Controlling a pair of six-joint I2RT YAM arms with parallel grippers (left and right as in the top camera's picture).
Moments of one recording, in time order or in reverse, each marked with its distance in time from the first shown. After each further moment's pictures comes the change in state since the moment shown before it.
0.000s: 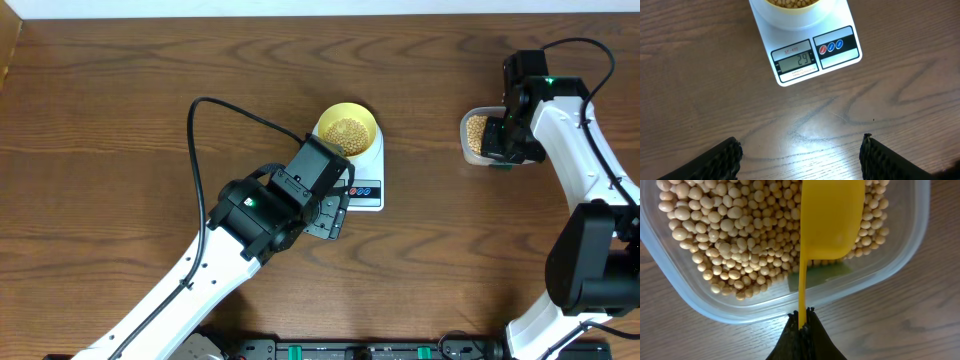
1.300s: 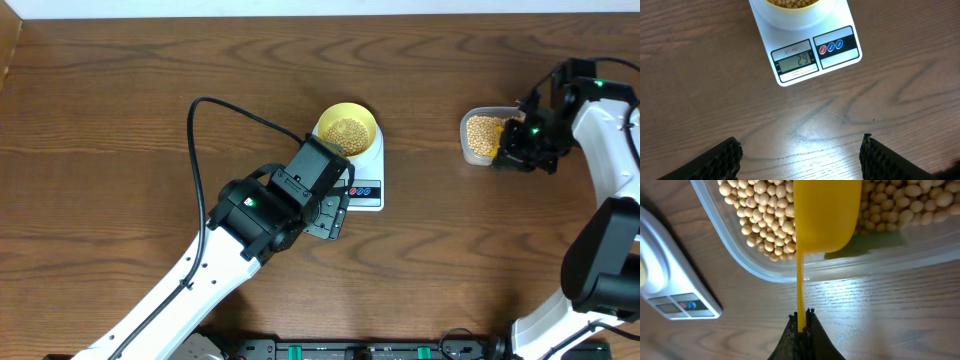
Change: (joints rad) left arm 0.000 0.000 0.000 0.000 0.000 0.000; right arm -0.198 0.002 0.000 -0.096 -0.468 -0.158
